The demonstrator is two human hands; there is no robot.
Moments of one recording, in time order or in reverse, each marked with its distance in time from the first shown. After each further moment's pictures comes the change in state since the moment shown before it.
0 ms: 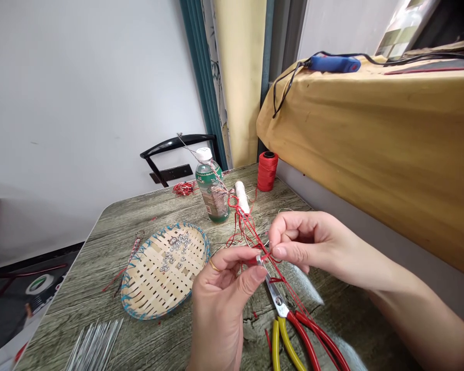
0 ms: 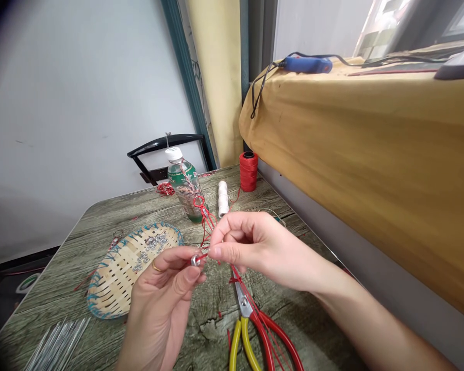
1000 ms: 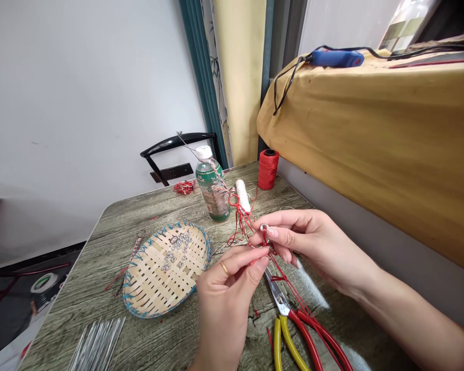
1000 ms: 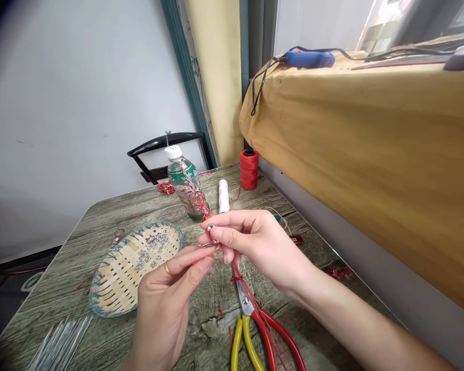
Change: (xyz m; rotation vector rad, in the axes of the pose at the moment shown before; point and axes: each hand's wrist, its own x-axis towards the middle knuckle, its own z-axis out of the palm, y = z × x) left_hand 0.004 -0.010 -0.004 0.228 -0.141 0.155; right_hand 0.007 0.013 0.015 0.295 0.242 0.047
